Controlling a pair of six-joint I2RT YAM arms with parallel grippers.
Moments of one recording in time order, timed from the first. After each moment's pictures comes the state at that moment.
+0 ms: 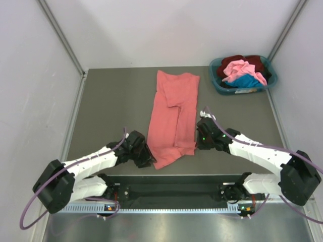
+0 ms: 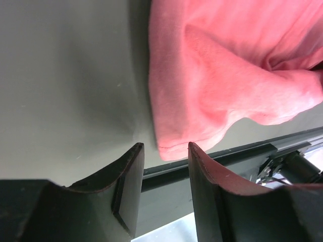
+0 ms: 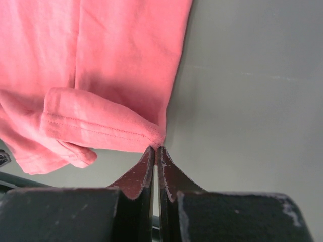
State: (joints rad) left arm -0.71 1.13 0.47 -0.38 0.16 -1.16; right arm 0.74 1.22 0.72 -0.48 0.14 0.67
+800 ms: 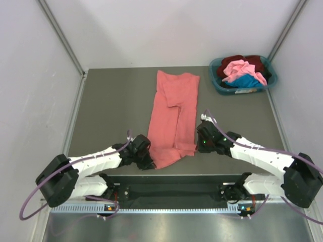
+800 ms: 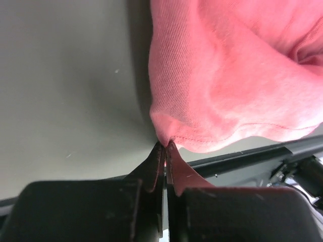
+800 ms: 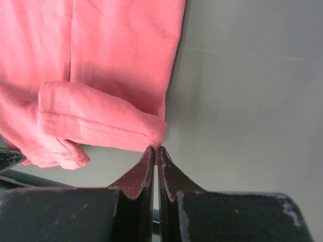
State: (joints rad) left arm -0.82 1.19 0.45 -0.33 0.11 -1.25; right arm 0.78 1.17 0.67 -0.48 0.15 0.73
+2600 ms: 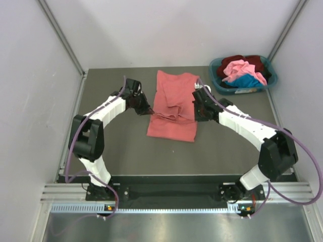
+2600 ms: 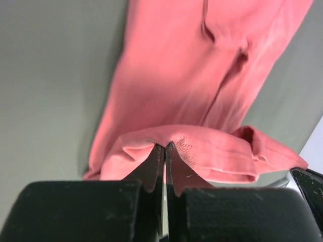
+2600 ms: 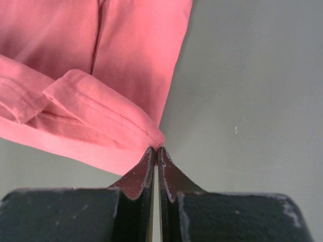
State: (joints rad) left arm -0.32 1.78 1.31 -0.48 0.28 -0.75; right arm 0.59 1.52 1.20 -0.63 0.24 0.41
